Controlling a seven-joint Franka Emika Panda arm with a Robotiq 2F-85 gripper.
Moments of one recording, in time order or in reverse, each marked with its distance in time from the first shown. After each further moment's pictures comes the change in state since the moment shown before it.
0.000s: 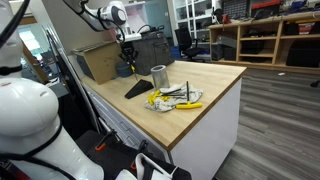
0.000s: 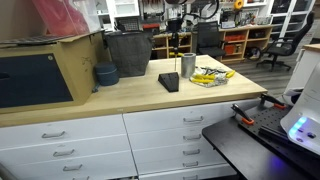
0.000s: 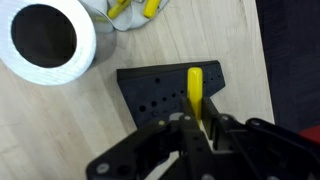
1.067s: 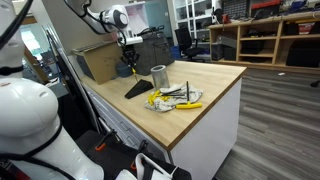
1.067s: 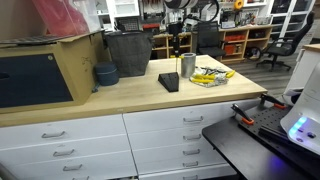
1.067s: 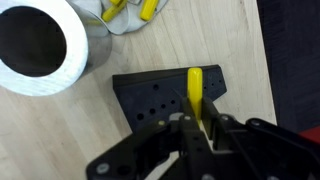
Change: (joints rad) arm -0.009 0.021 0.002 -0.013 0.000 0.015 0.001
